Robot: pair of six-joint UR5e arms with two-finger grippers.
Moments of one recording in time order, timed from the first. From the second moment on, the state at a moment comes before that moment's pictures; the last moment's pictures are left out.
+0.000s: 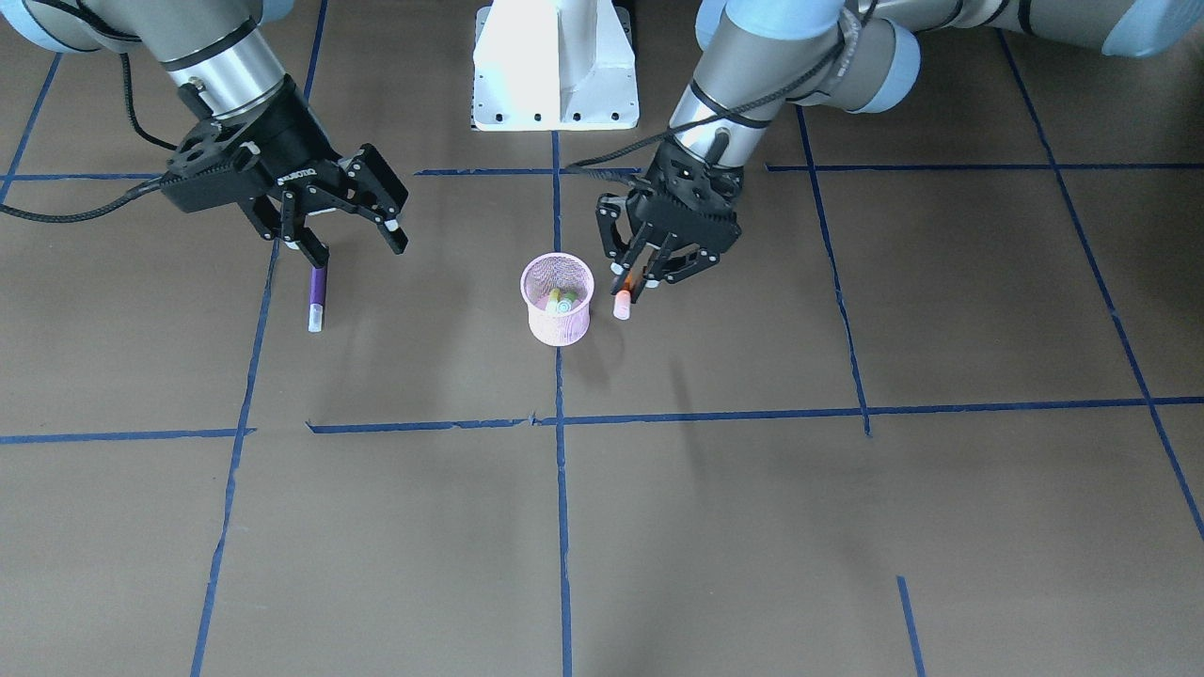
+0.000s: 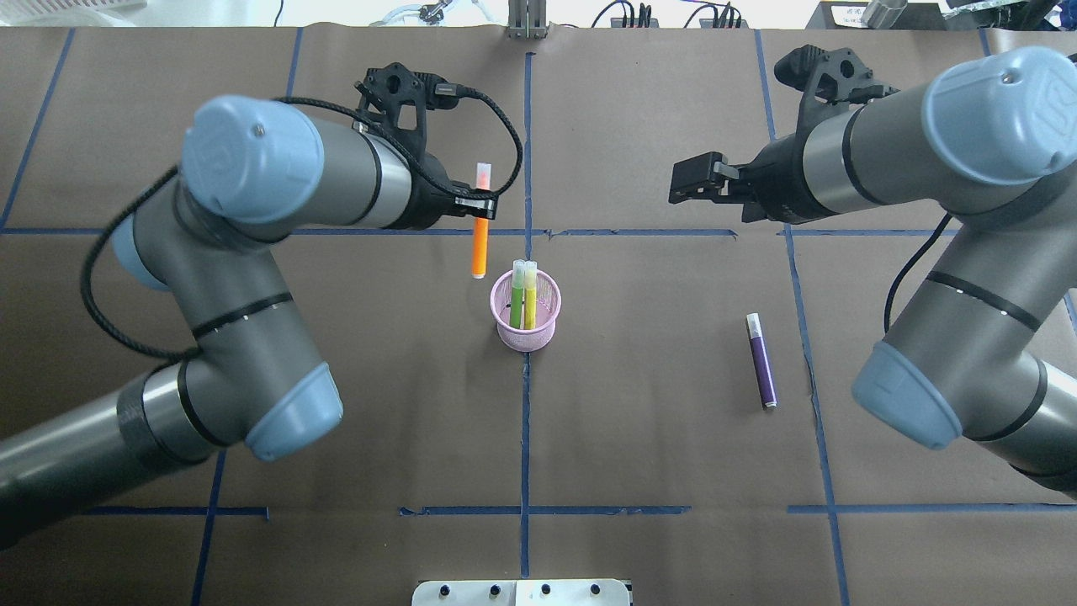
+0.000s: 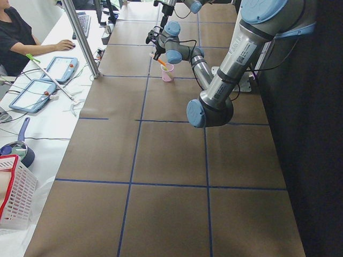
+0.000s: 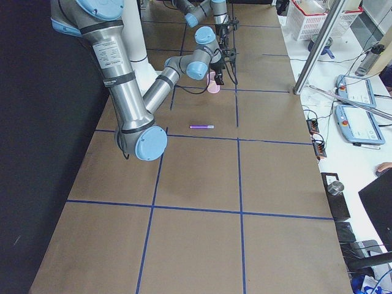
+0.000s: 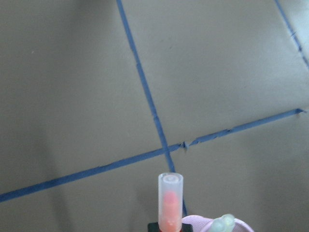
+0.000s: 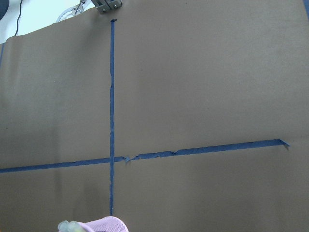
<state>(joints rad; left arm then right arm) -0.60 -2.22 -1.77 -2.04 -1.69 -1.00 0.79 -1.21 2.03 -1.29 1.95 1.29</state>
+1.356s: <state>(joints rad) -0.44 -2.21 -1.71 -2.17 -1.40 -1.00 0.84 -1.26 2.03 -1.29 2.00 1.25</state>
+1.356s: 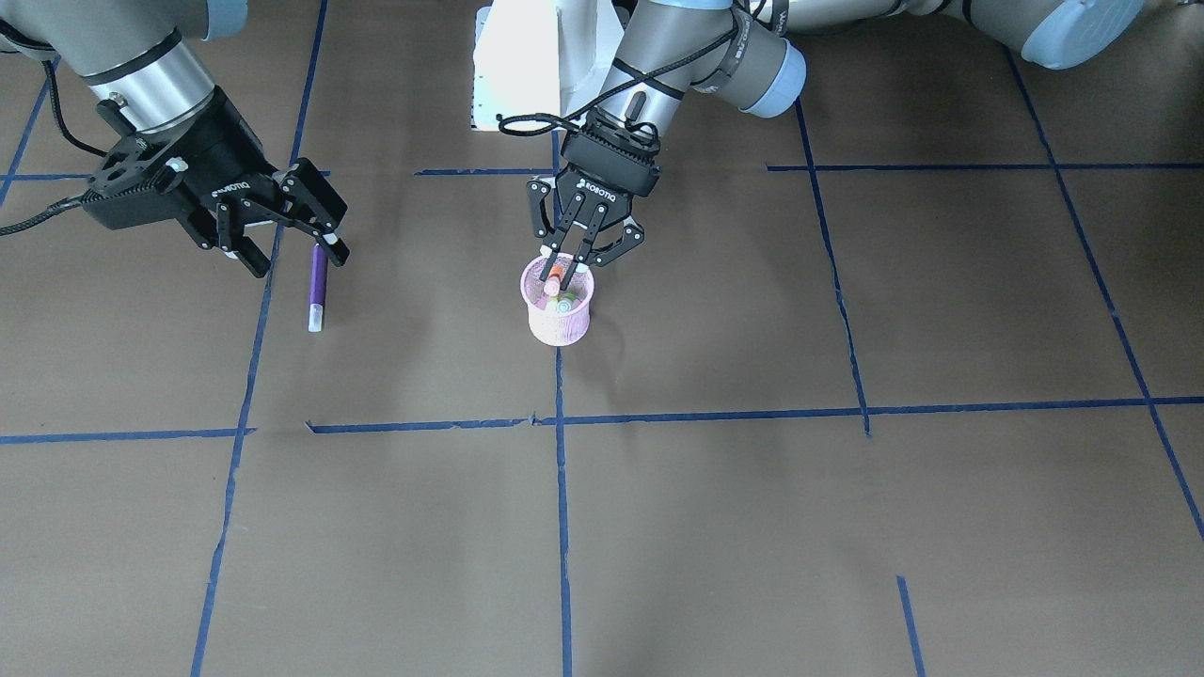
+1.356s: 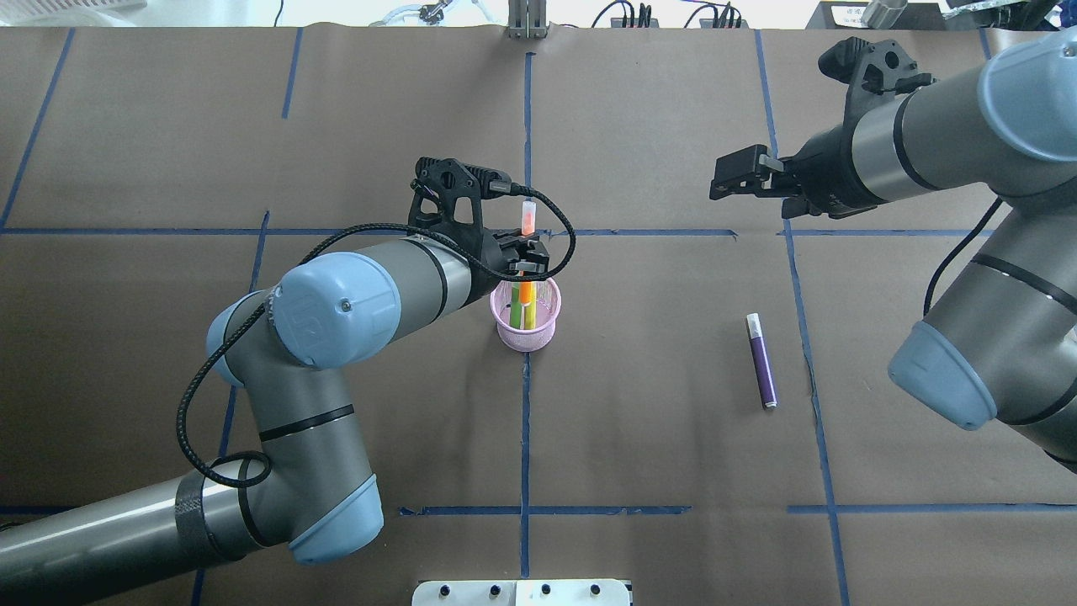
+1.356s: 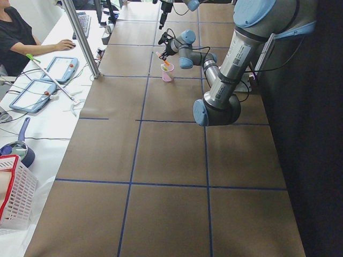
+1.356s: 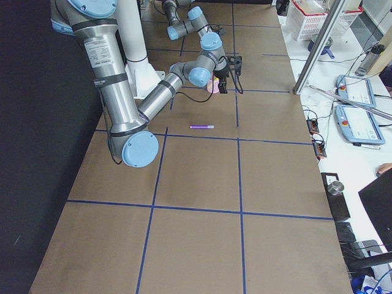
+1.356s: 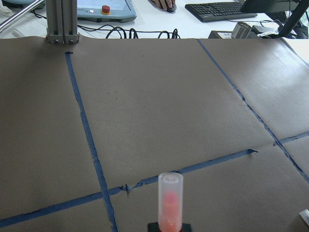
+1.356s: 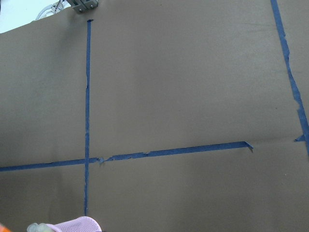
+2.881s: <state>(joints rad) -0.74 -2.10 -1.87 -1.66 -1.83 -0.84 0.93 -1.33 1.70 -1.35 2.38 0.91</state>
